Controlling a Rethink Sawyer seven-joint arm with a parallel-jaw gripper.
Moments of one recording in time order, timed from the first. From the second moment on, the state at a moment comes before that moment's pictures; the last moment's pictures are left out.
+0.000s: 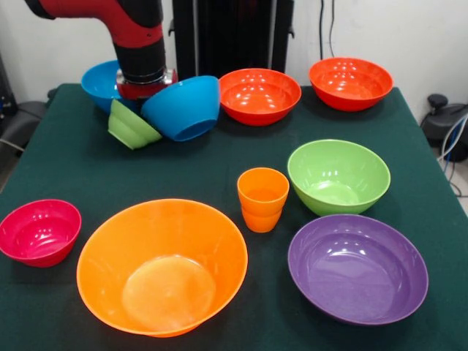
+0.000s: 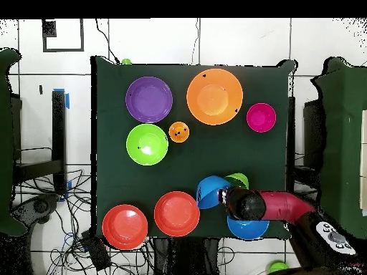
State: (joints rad) arm -0.86 -0.49 0.26 1.87 -0.70 0.42 1.74
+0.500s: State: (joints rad) arm -0.87 -0.57 0.29 1.82 -0.65 0.66 1.74
